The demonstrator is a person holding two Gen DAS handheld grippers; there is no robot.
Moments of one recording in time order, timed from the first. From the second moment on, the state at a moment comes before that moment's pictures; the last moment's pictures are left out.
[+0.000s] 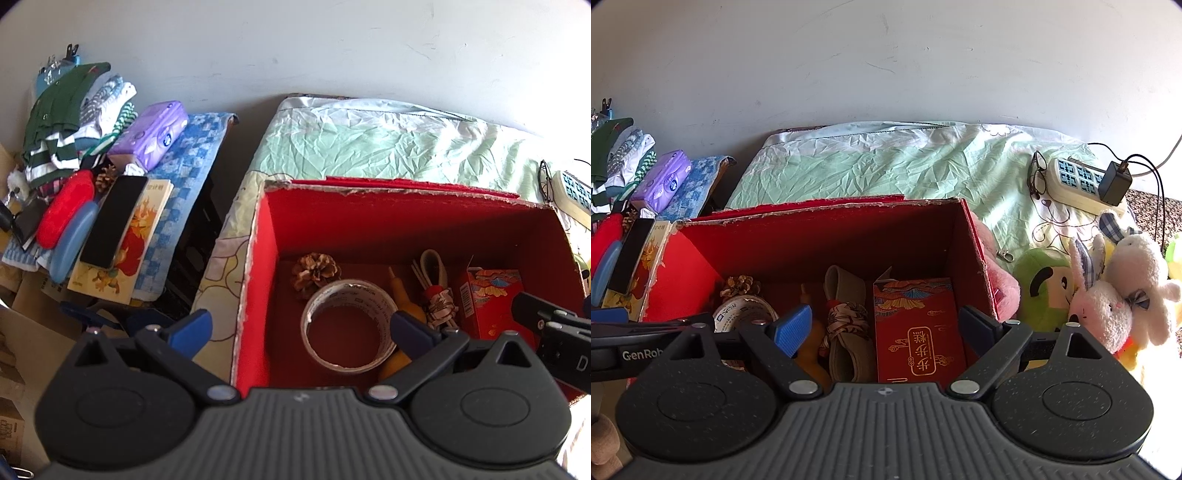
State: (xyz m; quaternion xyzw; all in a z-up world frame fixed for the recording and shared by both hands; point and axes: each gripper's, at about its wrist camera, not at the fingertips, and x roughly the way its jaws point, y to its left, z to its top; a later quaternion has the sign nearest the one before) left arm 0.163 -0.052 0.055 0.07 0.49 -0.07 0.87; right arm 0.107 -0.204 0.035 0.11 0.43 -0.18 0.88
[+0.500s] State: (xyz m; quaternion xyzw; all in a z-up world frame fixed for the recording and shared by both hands) left arm 0.156 -0.066 0.064 0.09 0.46 -0.07 0.88; right arm 0.101 -0.209 0.036 0.14 0.43 -0.17 0.88
